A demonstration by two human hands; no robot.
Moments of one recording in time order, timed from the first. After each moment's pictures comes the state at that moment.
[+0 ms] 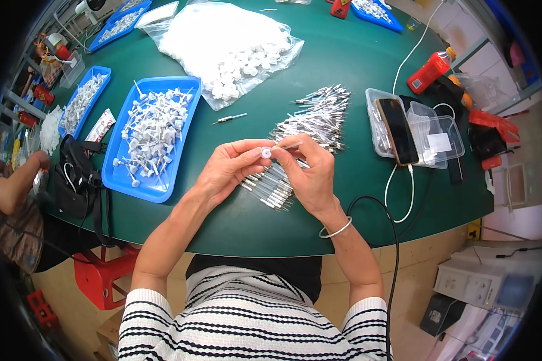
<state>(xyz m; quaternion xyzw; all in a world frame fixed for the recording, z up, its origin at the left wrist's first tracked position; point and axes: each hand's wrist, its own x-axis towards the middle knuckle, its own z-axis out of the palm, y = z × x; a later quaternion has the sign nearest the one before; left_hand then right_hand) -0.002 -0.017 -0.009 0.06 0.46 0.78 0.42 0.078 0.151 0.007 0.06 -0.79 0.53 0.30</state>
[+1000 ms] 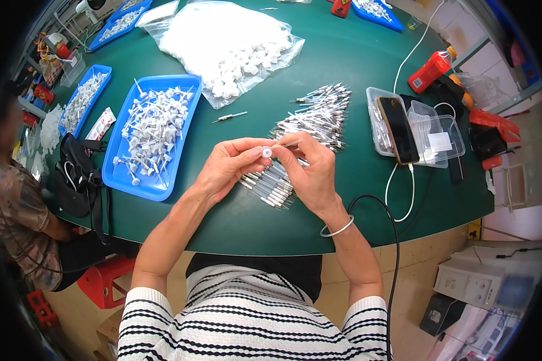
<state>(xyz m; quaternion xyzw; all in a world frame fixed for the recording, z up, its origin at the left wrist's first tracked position) -0.002 -0.018 -0.008 0.10 0.48 0.77 0.41 0.077 0.154 0.005 0.07 -0.80 0.51 0.30</state>
